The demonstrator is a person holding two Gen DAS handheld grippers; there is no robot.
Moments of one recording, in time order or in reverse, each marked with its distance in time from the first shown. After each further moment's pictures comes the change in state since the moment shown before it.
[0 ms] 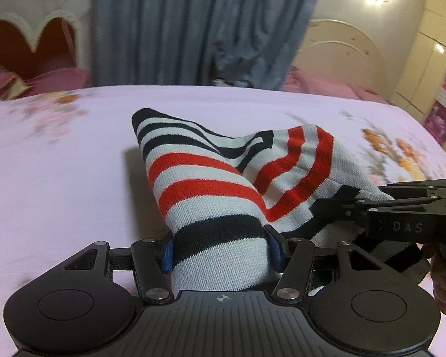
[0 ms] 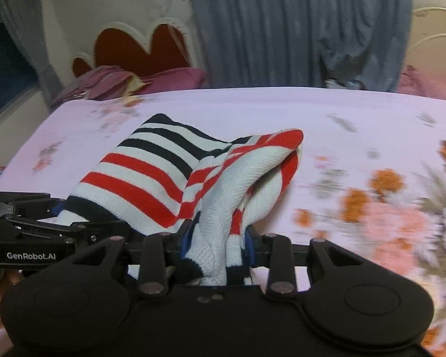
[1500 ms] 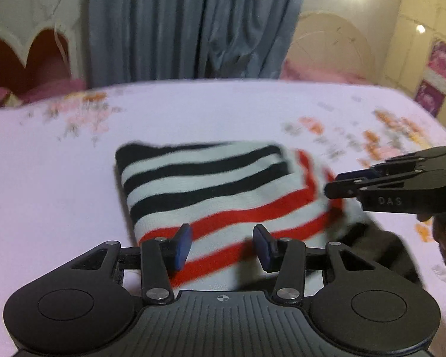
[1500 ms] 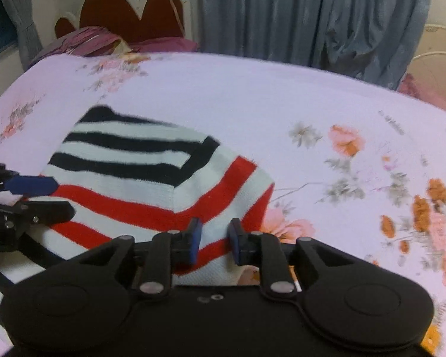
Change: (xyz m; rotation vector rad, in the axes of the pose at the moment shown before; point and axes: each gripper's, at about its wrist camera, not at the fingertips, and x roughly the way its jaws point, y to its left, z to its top) left arm 0.006 0.093 -0.019 0.135 -0.039 -0.063; right arm 0.069 0.058 0.003 -0.112 0.058 -0.165
